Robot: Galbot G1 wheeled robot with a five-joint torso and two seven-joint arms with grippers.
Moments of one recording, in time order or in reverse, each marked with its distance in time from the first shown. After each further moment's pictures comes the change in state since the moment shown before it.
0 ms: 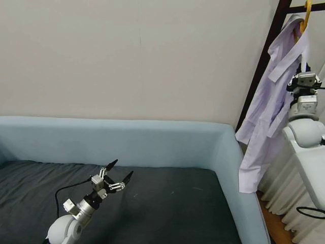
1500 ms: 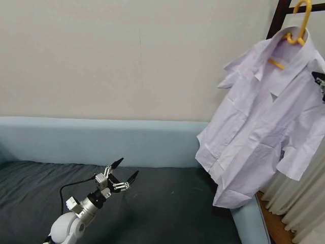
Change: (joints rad) left arm -0.010 0.017 0.038 -0.052 -0.022 0.016 0.022; right arm -0.944 -0.462 0.786 0.992 1.008 -0.563 -0.038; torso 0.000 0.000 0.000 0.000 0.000
